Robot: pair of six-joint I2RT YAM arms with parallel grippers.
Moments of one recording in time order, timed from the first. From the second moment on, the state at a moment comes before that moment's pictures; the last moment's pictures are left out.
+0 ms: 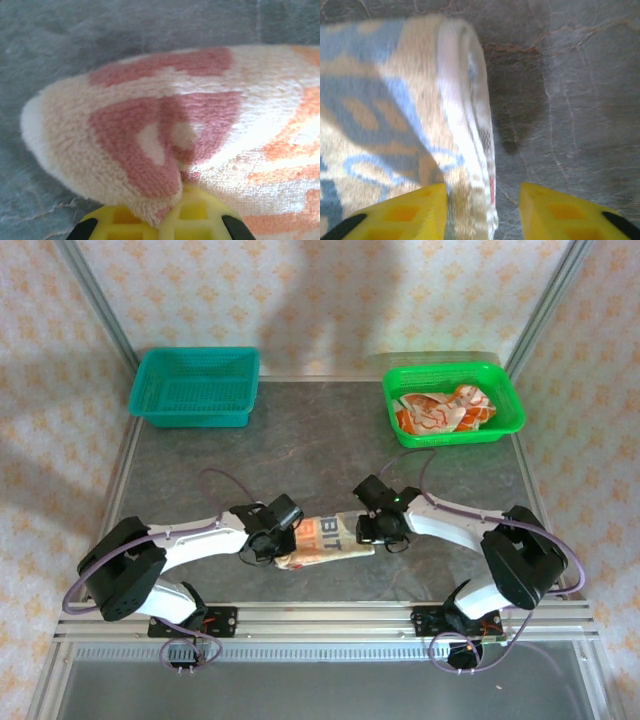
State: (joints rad) left arm -0.78 1.43 0.68 -0.53 -0.02 -1.04; right arm 0.73 1.46 0.79 -0.65 -0.05 0.67
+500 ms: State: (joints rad) left arm -0.77 1.50 1.15 -0.90 -0.19 -0.86; right arm 0.73 1.39 1.02 -0.75 0.08 0.66
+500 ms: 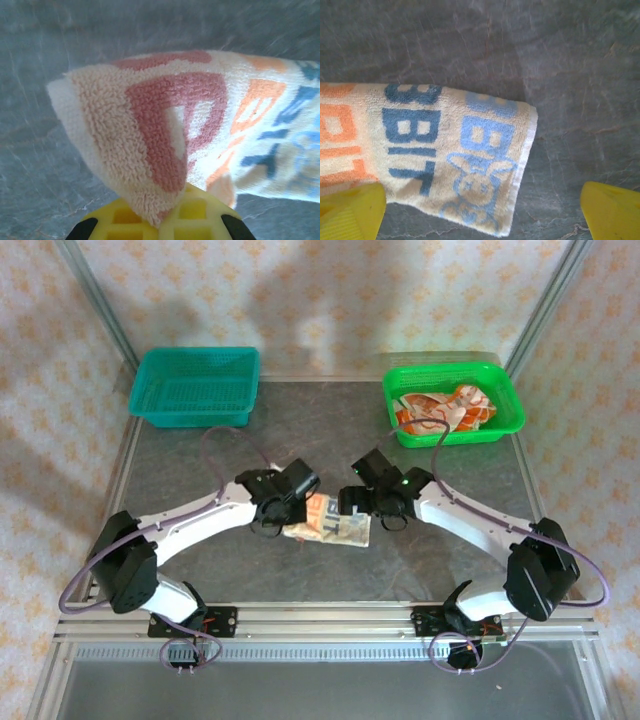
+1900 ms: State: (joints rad) left arm -0.19 2.31 2.59 -1.23 -0.31 -0.14; right arm 0.64 1.61 1.29 -0.88 0.17 0.65
